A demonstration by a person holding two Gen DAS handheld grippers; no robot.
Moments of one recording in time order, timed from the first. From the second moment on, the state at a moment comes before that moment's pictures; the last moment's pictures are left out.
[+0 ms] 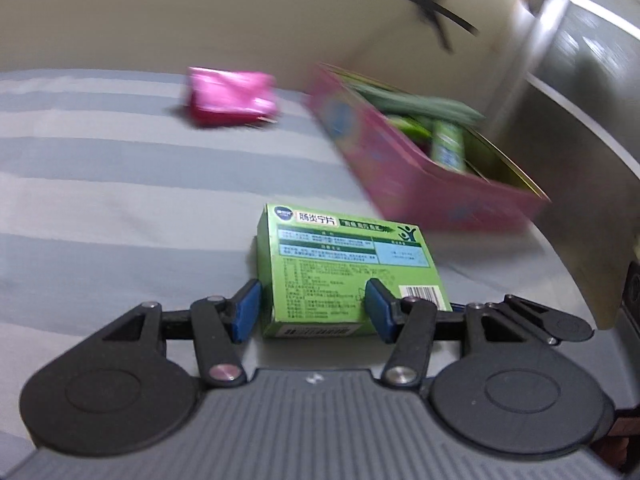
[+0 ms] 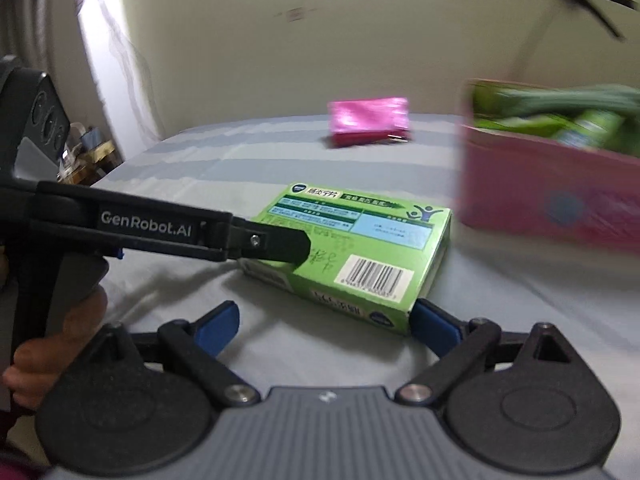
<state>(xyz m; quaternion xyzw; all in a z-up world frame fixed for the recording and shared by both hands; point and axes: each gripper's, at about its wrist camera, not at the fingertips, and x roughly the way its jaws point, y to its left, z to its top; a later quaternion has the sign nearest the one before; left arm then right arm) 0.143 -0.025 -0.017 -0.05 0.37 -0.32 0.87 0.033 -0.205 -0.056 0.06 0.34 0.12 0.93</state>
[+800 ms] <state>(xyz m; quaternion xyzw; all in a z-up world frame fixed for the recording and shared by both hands) 0.091 -0.222 -0.002 0.09 0.36 -0.47 0.80 -0.072 -0.359 -0.068 0.10 0.25 -0.08 0.96</state>
